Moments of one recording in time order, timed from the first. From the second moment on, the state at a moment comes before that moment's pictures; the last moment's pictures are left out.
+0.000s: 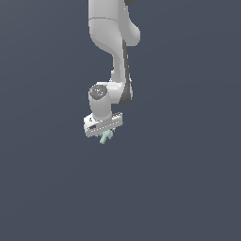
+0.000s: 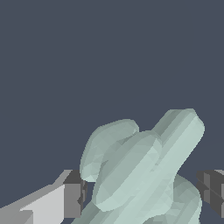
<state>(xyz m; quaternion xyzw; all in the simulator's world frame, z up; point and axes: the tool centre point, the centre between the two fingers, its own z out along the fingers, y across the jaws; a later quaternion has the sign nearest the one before) -0.068 -0.084 0.031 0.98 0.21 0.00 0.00</state>
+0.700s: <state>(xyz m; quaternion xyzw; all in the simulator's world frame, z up) -0.069 -0.082 0.036 0.98 0.21 0.00 0.00</state>
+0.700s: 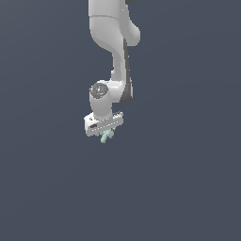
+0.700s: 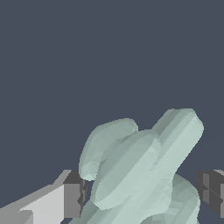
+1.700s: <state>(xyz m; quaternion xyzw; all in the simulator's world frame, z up) -0.080 0.013 0.166 0.98 0.21 0.00 0.00</state>
